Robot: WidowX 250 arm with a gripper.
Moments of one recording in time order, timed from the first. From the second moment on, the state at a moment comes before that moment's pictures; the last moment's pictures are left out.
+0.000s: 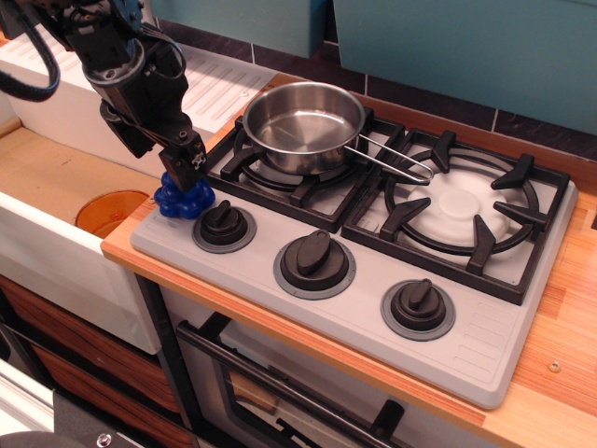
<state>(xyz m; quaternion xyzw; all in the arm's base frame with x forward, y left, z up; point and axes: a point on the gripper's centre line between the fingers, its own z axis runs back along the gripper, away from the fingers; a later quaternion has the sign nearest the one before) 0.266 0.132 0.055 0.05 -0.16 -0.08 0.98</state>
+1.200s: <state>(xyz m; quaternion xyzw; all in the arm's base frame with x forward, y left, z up) 0.263 0.115 0.026 0.02 -0.12 -0.05 0.99</state>
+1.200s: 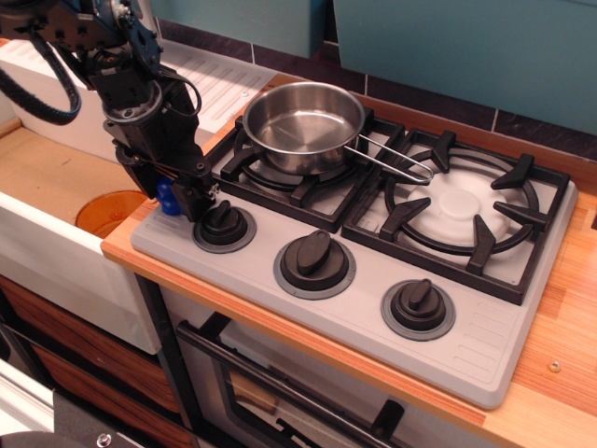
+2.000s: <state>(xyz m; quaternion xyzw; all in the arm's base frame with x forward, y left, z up) 0.272 0.123 0.101 0.06 -0.05 -0.07 1.00</state>
